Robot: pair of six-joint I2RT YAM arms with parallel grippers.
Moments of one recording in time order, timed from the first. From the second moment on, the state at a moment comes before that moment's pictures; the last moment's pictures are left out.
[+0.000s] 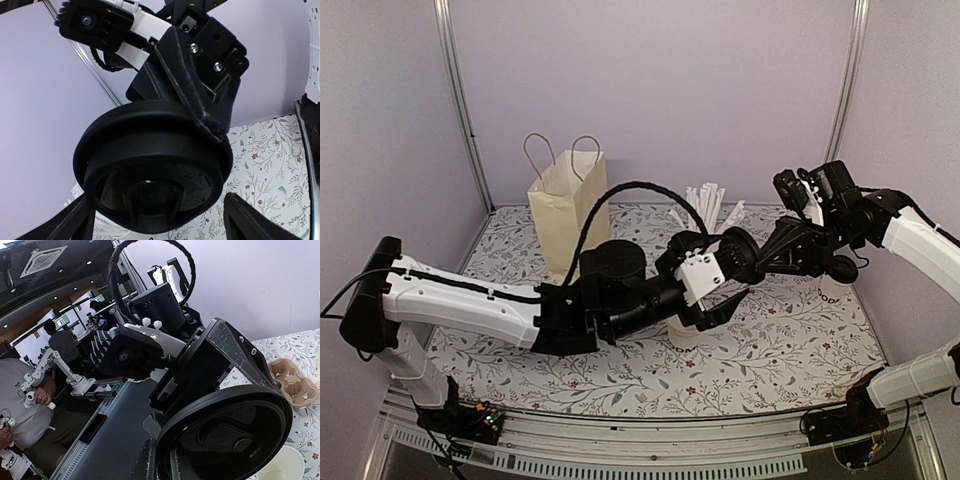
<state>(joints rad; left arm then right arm) -1.35 1.68 1.18 0.50 -0.32 0.54 0.45 1.25 1.19 -0.84 -1.50 -0.50</state>
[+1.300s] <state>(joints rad) -1.16 1.63 1.12 0.37 -0.06 0.16 0.33 1.22 1.10 -0.75 -1.03 -0.48</state>
